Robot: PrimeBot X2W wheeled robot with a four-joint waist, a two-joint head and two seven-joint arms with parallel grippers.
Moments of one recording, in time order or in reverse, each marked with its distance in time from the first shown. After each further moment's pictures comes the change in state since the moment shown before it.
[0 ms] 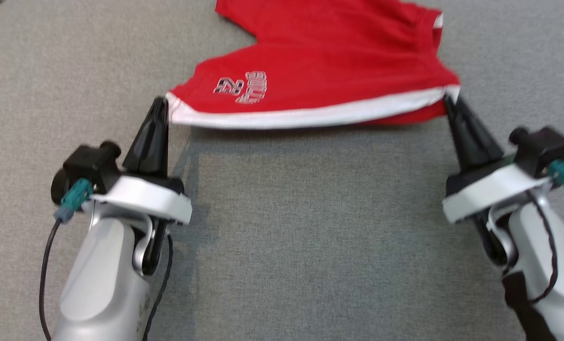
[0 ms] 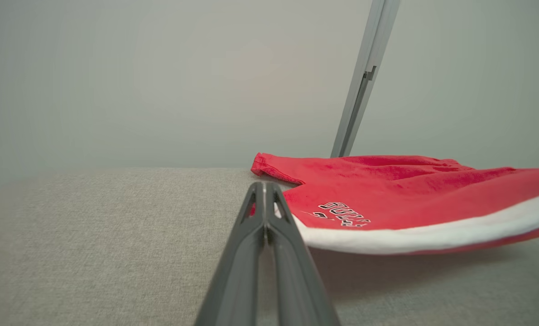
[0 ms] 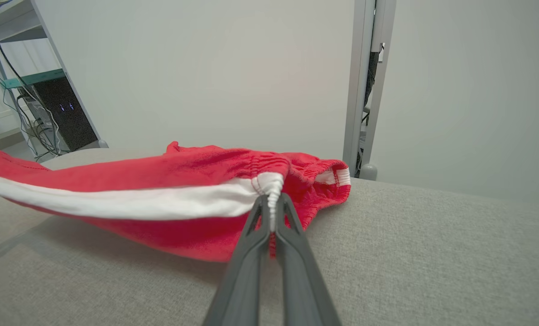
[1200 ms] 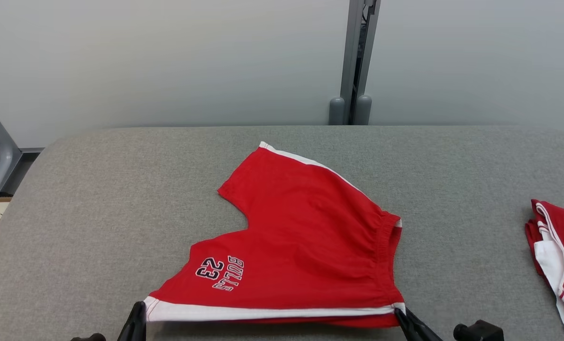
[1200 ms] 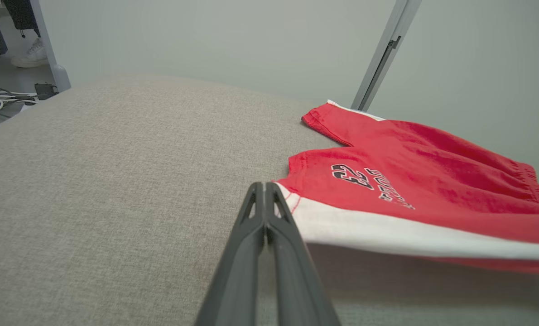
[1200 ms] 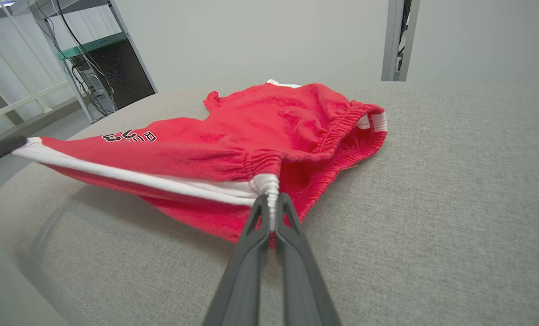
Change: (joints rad) left arm 0.615 -0.004 0.128 -0.026 -0.034 -0.001 0.000; right arm 0.608 0.006 0.176 -0.091 0.078 0.000 0.000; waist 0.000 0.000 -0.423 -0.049
